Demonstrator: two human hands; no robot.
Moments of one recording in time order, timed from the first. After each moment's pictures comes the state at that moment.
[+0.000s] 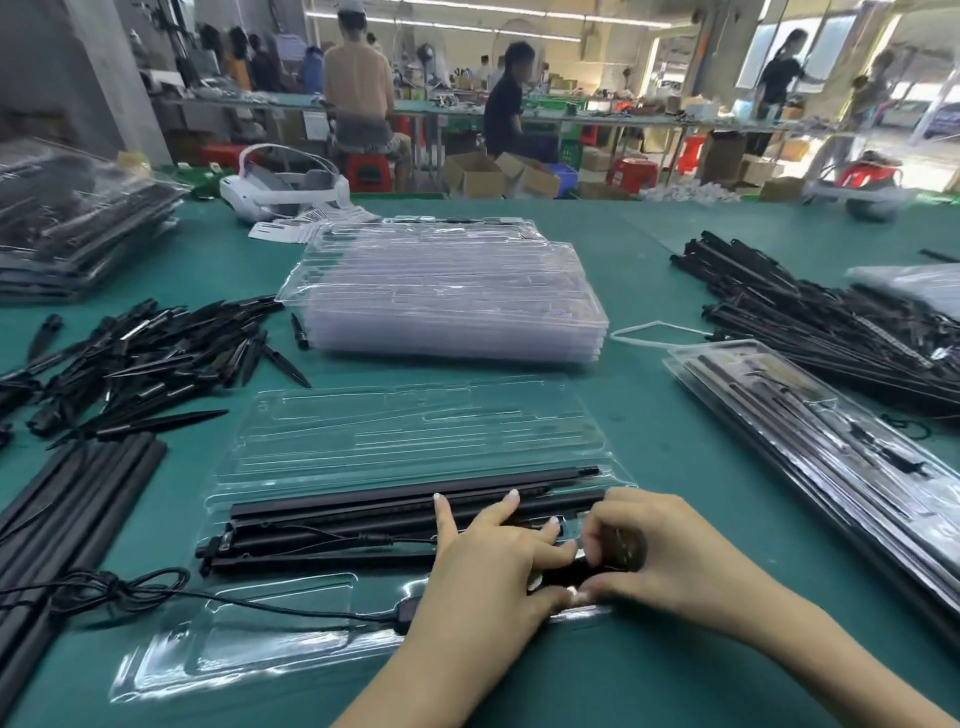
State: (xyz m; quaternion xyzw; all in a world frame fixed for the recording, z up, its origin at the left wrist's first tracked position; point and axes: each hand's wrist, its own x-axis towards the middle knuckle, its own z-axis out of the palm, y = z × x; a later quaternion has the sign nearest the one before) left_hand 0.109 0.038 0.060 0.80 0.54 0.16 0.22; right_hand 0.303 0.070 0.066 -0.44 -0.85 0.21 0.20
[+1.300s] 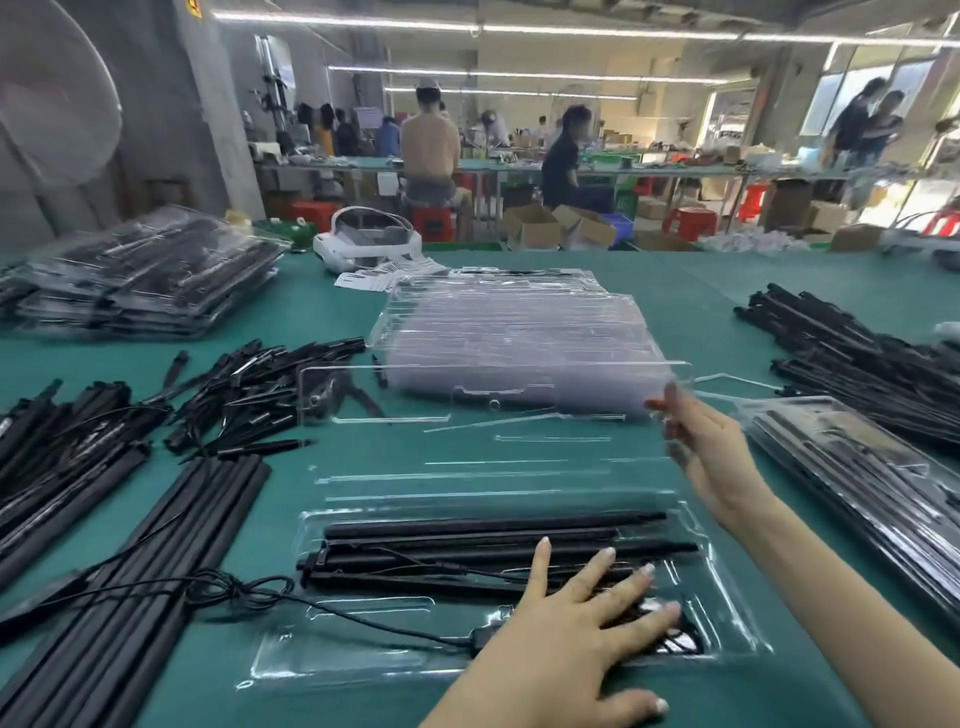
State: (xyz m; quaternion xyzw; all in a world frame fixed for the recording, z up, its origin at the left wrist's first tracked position) left_hand 0.098 0.037 0.050 0.90 0.41 0.03 0.12; right_hand 0.276 0.170 0.091 -0.44 -0.49 0.48 0.58
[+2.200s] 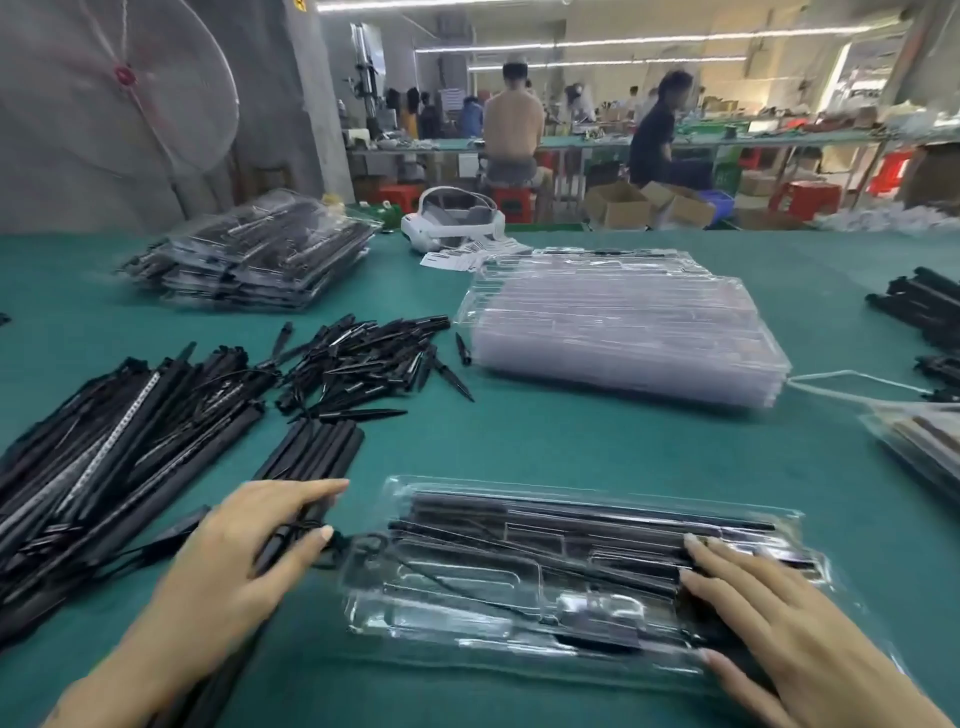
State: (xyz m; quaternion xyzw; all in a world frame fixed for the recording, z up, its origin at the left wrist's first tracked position) left_hand -0.131 -0.040 0.091 0.71 0.62 0.32 0.07; right_hand 0.259 0.058 0.047 -0.33 -0.91 -0.15 0.22
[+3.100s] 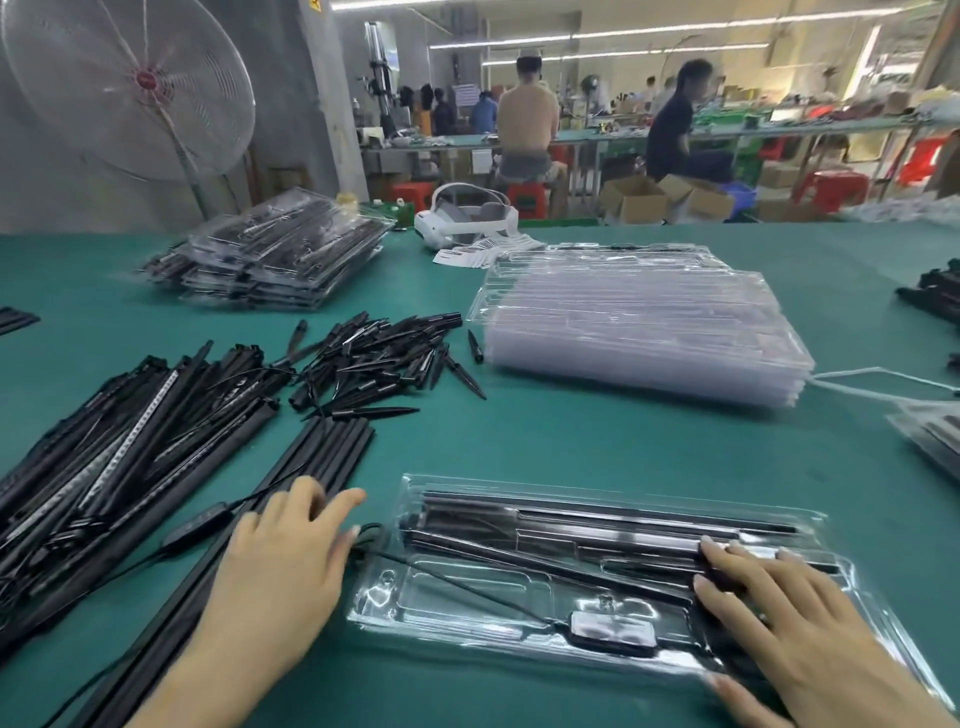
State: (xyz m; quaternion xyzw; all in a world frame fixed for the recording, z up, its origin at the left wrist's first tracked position) left_hand -0.109 -0.027 0.079 0.60 0.79 0.07 -0.10; right_hand 0.253 0.056 0.044 -0.38 -0.90 -0.17 0.15
